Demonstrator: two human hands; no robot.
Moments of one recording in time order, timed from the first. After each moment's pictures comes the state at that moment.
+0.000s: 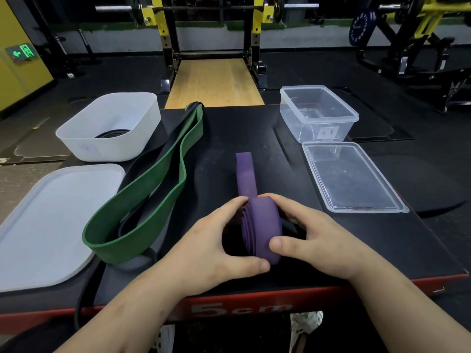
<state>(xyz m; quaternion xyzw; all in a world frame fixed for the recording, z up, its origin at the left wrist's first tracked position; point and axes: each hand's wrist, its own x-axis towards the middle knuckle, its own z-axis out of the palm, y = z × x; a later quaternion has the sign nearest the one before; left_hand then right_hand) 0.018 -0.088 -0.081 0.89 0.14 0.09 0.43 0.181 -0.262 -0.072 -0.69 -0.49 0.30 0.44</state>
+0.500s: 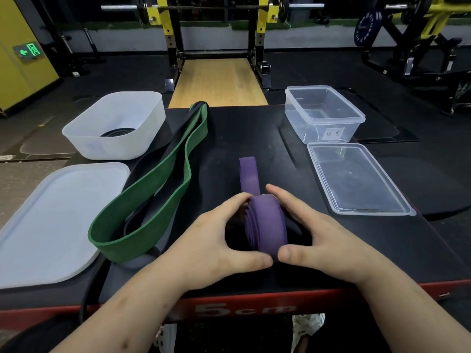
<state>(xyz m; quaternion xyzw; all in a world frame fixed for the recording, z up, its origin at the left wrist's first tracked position) 0.019 -0.083 -0.078 0.88 0.13 0.09 0.45 0.183 -0.262 -0.075 -0.70 -0.50 0.30 0.40</state>
